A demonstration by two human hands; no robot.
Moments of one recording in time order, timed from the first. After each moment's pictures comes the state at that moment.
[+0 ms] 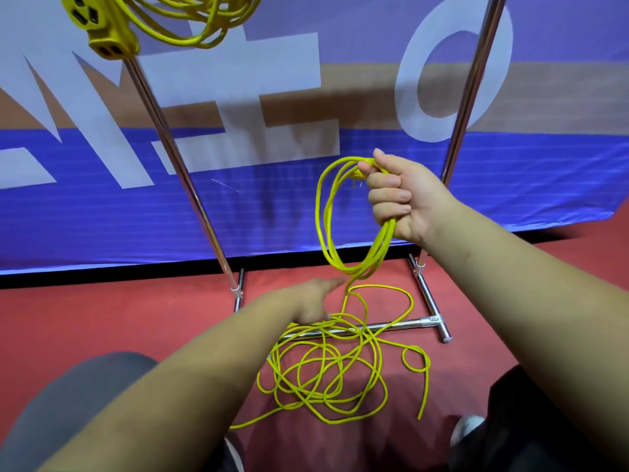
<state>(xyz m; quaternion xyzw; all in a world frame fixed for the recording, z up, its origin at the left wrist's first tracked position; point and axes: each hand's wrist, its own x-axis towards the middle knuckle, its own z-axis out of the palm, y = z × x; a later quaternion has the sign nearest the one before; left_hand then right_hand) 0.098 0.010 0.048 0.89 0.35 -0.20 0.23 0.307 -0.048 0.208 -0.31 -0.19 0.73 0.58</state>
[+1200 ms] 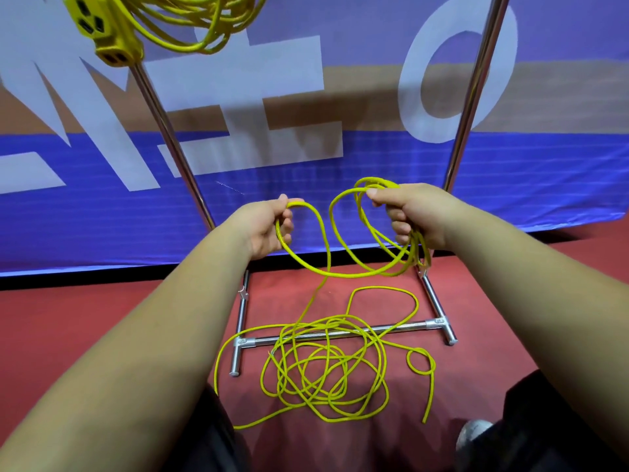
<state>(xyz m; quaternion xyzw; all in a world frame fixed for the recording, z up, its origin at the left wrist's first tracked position) 0.072 0.080 0.161 0.43 0.49 0.26 0.71 0.330 -0.052 0.181 -0.61 -0.36 0.53 0.46</state>
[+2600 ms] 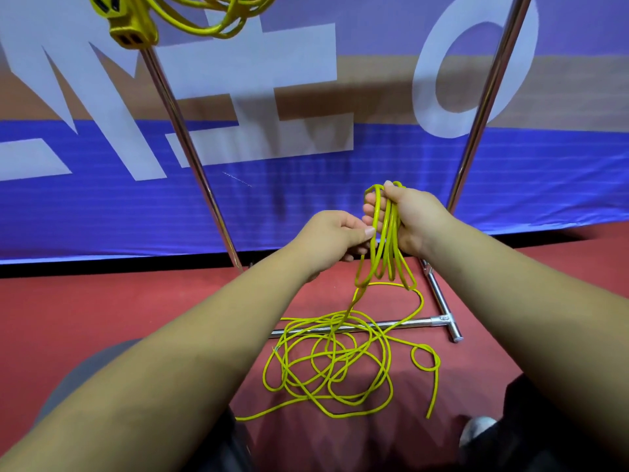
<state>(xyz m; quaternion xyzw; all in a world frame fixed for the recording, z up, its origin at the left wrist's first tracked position) 0.119 -0.001 0.149 0.71 0.39 0.20 0.55 0.281 -0.035 0.164 -0.54 -0.15 0.55 0.62</state>
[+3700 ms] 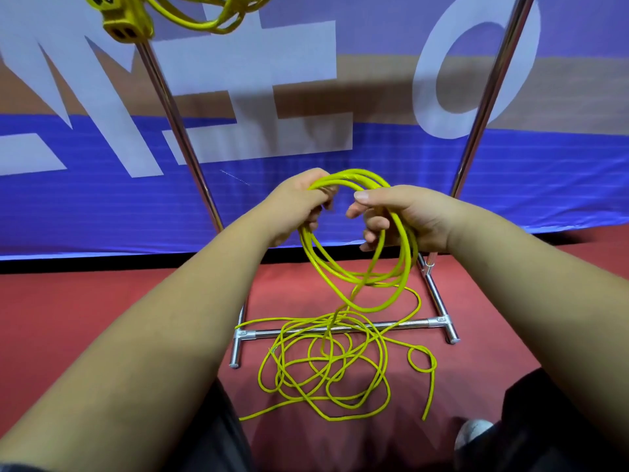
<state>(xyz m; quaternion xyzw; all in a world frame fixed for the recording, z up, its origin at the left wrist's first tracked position) 0.094 0.052 0.184 0.74 0.36 0.24 0.52 0.290 -0.059 0.197 -0.49 -0.42 0.65 0.40</state>
